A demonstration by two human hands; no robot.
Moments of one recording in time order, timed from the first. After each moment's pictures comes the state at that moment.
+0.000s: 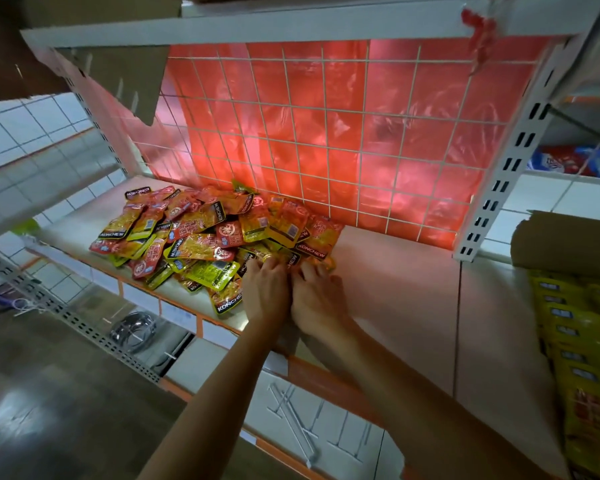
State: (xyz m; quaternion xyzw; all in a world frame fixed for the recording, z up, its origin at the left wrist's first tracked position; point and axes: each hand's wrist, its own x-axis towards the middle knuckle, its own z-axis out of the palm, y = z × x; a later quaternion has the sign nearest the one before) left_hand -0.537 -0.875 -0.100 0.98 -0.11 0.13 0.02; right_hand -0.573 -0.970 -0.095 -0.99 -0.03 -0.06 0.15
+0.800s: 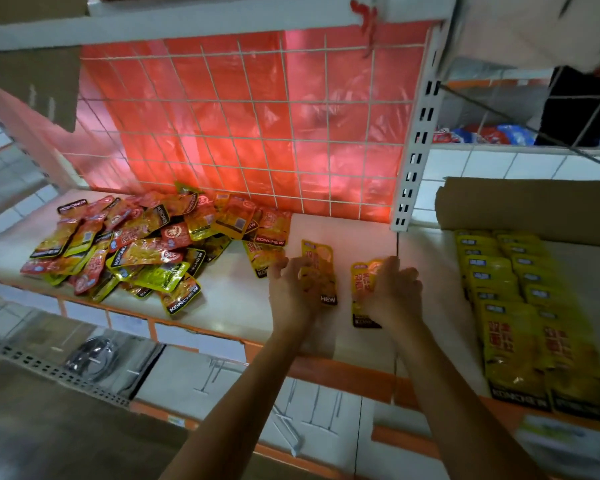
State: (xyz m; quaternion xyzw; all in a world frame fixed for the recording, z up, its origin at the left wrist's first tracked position) left_hand -0.617 -0.965 -0.093 0.90 -0.12 0.07 0.42; right_hand -0.669 -1.100 -0.076 -0.90 0.36 -0.02 0.26
